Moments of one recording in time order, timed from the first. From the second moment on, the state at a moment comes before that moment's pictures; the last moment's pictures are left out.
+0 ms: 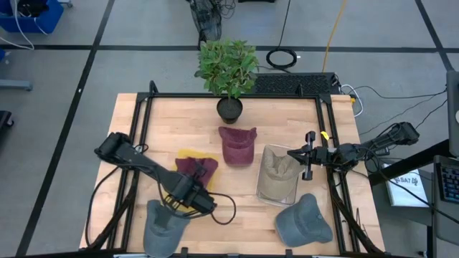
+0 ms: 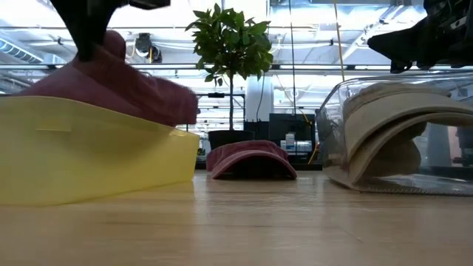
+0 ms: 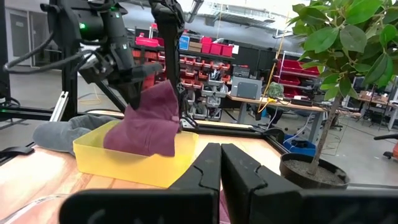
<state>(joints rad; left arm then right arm) -0.49 1.87 1.67 -1.57 -0.23 0.15 0.36 0.33 0.02 0.46 0.47 -0.18</state>
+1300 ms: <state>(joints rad) -0.50 1.88 1.51 -1.51 -0.14 0.04 0.36 0.33 0.02 0.45 0.47 -0.17</state>
